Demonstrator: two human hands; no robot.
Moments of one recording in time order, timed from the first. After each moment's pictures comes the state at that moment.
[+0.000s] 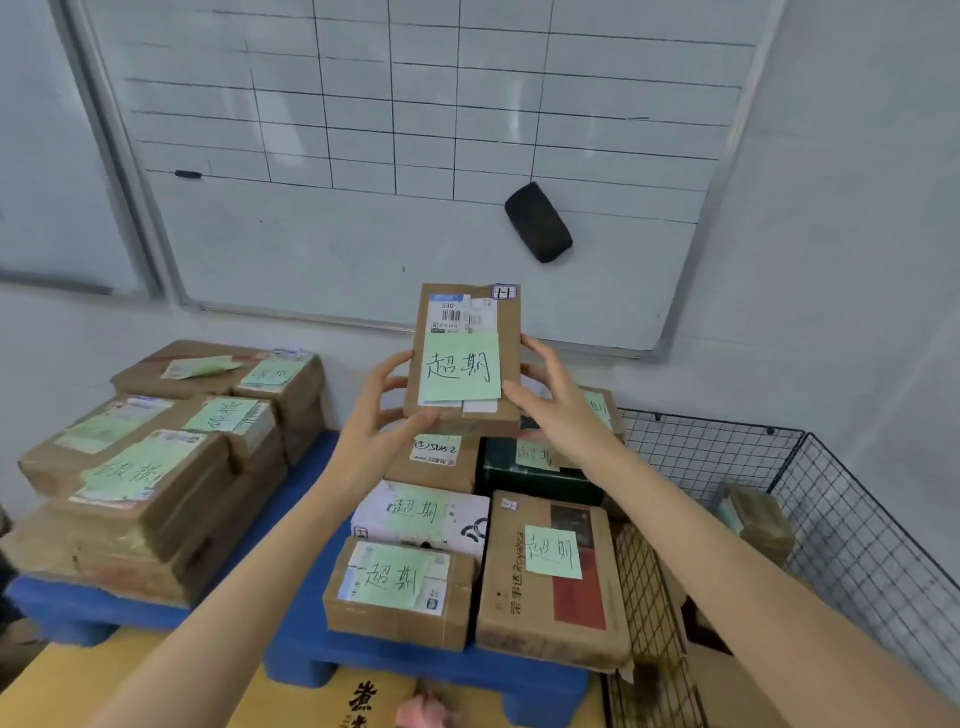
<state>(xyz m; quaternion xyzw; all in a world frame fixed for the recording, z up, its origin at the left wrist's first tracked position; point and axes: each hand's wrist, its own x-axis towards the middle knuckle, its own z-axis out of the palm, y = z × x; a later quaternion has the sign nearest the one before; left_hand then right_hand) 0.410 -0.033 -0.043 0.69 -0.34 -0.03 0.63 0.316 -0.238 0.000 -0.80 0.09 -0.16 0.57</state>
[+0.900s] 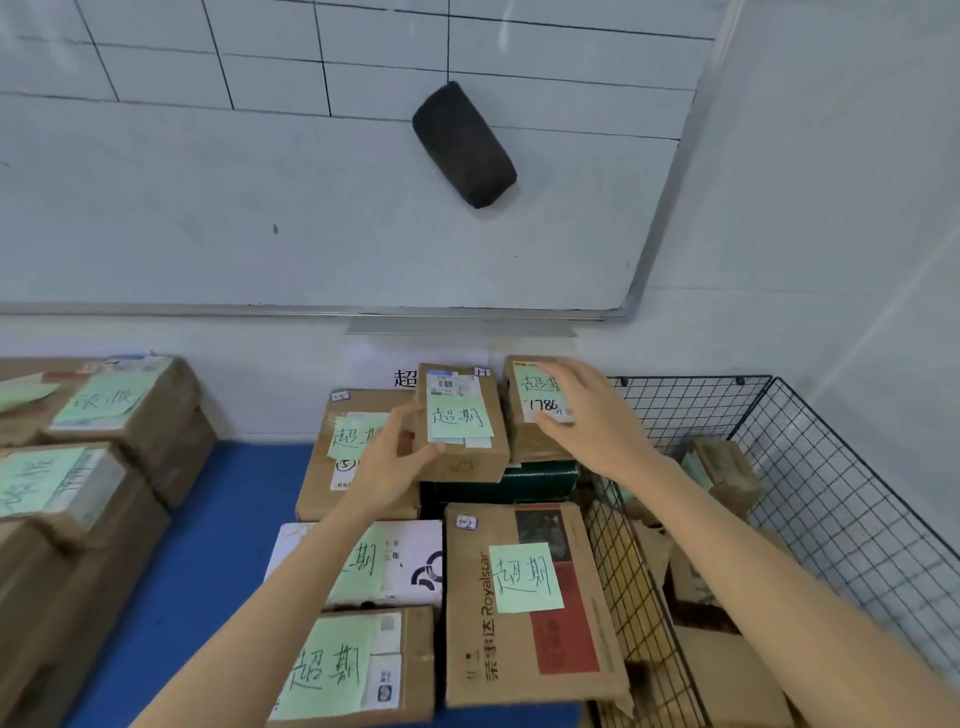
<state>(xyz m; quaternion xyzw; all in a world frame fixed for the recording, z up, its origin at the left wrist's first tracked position) 0.521 -0.180 -0.162 0.79 -0.30 -0.17 0.51 0.359 -0.382 -0.083 -0.96 0.21 -0.15 0.11</state>
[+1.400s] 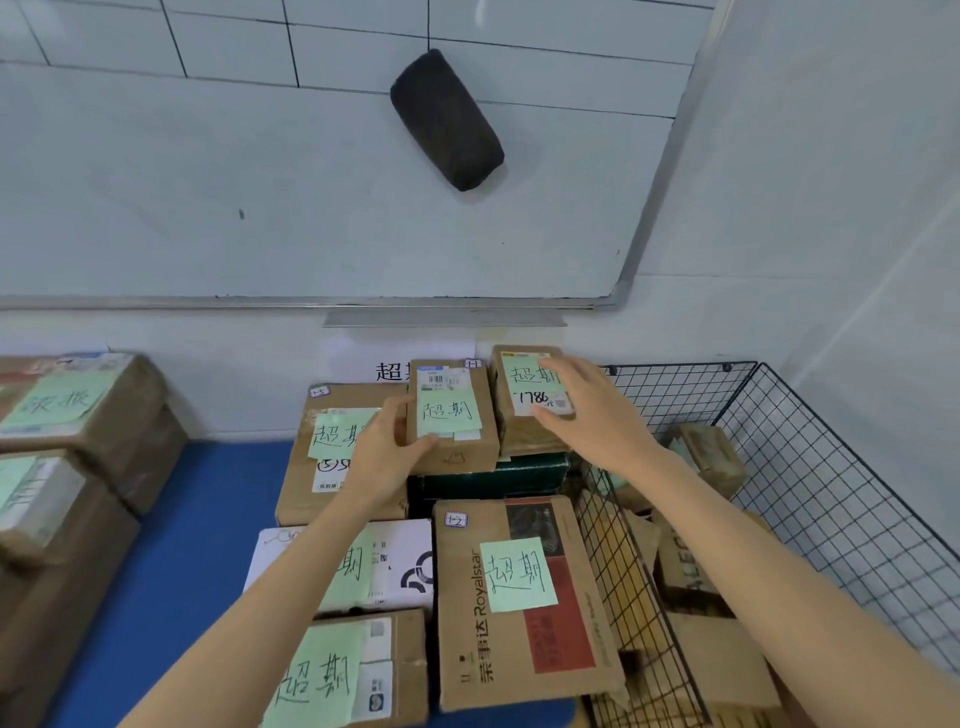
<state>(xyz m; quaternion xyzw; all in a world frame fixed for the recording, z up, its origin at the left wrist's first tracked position) 0.528 -0.199 -0.166 0.81 -0.31 -0.14 0.47 0.355 -0.390 -0.086 -0.96 0.23 -0.14 0.12</state>
